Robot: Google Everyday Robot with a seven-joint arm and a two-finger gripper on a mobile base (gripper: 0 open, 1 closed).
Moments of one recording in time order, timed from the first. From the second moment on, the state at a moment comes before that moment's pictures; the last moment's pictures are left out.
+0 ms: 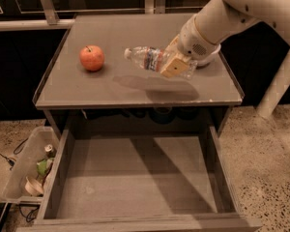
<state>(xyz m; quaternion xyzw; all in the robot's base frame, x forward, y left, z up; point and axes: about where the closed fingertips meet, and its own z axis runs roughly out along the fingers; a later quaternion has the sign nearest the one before) 0.616 -0.079 0.902 -0.62 0.72 0.10 0.30</state>
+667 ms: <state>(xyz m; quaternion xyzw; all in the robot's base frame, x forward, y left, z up) 0.539 -0.107 0.926 -0.60 0.72 0.04 0.35</state>
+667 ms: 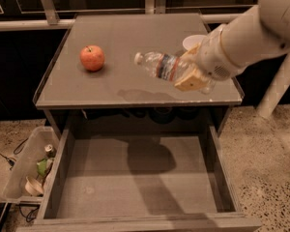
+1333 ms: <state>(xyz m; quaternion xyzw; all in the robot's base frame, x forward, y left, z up) 0.509 -0.107 0.872 -0.57 0.74 0.04 0.34</state>
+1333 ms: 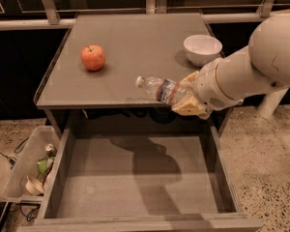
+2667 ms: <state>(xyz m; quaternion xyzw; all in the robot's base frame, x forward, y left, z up) 0.440 -0.102 0.715 -0.60 0.72 0.09 0.33</state>
